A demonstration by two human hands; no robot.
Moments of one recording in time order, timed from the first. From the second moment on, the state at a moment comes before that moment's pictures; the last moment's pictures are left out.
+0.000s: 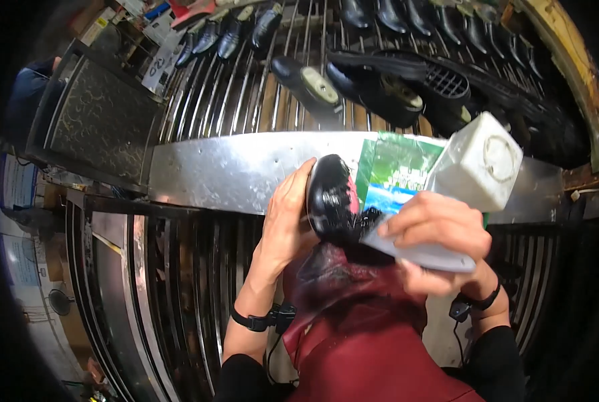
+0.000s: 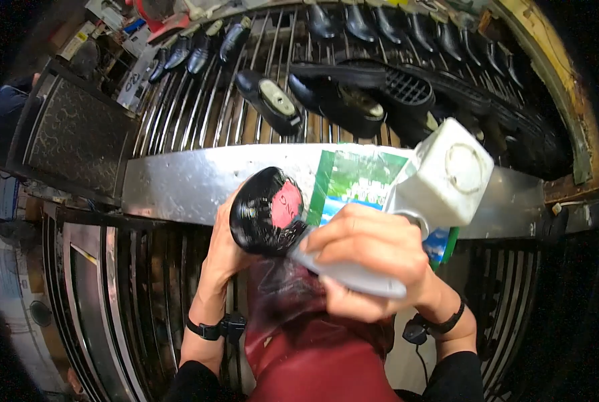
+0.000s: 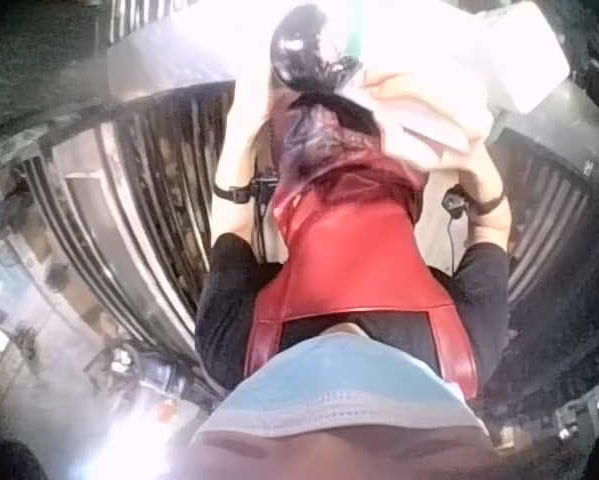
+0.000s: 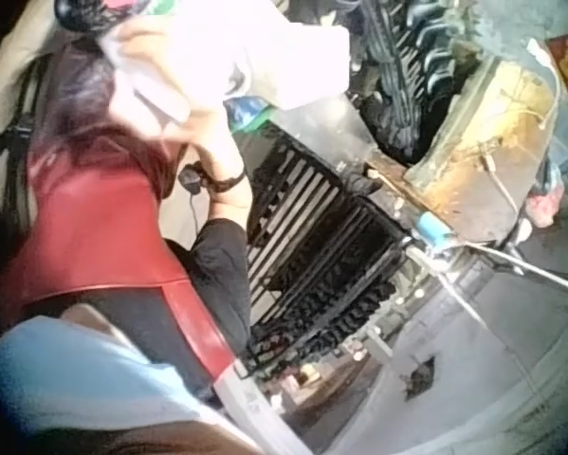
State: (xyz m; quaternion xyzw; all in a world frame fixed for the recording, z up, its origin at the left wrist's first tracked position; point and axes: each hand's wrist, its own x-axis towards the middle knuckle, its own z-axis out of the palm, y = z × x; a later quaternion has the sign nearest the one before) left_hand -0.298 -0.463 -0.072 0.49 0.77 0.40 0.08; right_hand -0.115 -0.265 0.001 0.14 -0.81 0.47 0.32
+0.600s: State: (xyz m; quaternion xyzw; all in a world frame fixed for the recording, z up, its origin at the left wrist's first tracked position) left_hand -0.246 -0.523 -0.153 0.12 0.56 0.76 0.31; right_hand -0.020 -0.279 -0.127 -0.41 -0.68 0.42 0.45
